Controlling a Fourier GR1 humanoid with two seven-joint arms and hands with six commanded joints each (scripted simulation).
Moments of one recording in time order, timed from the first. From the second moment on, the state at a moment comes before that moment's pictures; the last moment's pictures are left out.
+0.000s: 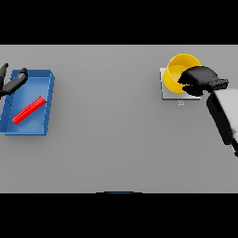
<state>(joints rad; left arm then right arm) -0.56 0.93 -0.63 -1.21 0.47 0.32 0.43 -0.81 -0.49 0.36 -0.70 0.86 0.28 -0.24</state>
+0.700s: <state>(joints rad) -0.58 0.91 -0.63 -1.18 0.46 0.31 0.41 -0.81 -0.50 0.37 -0.69 0.87 0.34 -0.21</state>
